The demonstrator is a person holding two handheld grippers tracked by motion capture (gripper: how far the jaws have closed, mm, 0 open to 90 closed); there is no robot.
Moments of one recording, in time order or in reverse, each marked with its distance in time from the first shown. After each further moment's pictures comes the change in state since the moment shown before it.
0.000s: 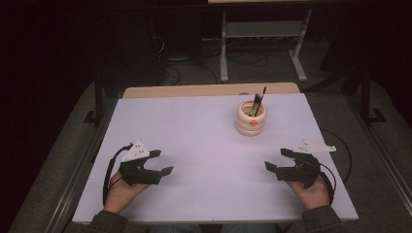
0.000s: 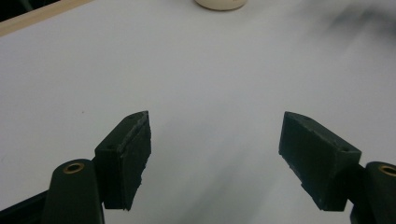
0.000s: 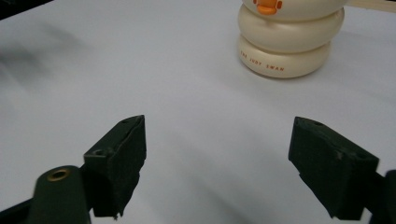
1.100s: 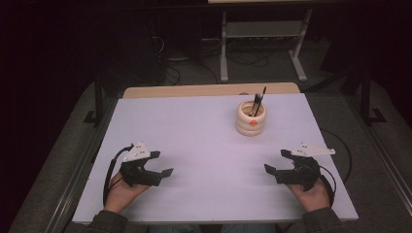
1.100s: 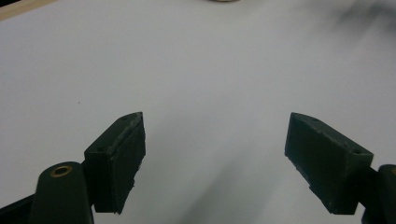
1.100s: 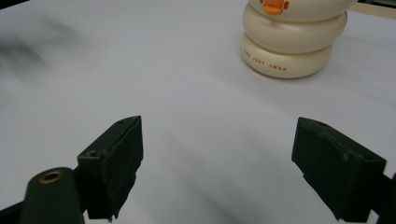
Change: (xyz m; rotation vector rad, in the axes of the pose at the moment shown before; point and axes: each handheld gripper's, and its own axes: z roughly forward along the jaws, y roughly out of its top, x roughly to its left) left arm 0.003 -0.005 0.004 0.021 -0.007 -0.009; right arm 0.007 -0.002 -0.003 -0.001 -0.013 -0.032
